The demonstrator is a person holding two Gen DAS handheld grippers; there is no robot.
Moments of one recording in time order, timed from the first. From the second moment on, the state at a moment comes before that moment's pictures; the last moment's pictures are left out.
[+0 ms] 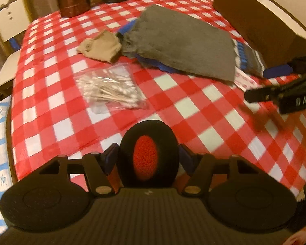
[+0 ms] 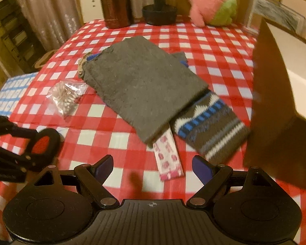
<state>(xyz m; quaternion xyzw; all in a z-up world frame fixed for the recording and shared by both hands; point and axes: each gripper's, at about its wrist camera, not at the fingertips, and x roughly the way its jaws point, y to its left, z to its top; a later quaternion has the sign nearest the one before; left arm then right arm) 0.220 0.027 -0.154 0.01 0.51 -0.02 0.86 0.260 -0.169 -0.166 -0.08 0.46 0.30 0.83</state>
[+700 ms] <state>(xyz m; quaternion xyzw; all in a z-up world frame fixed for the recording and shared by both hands) 0.230 0.038 -0.148 -0.05 0.51 -0.01 0.86 0.275 -0.148 -0.192 -0.17 0.43 0.29 0.84</state>
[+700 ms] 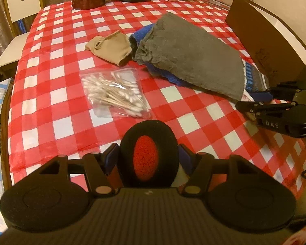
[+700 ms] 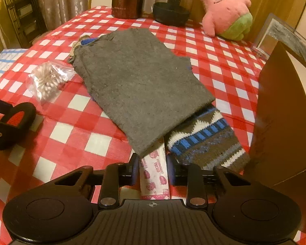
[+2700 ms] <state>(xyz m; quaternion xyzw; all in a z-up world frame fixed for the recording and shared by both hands) 0.414 -0.215 -0.015 0.02 0.36 -0.23 0.90 0.350 -0.386 -0.045 0.04 0.37 0.13 0.92</state>
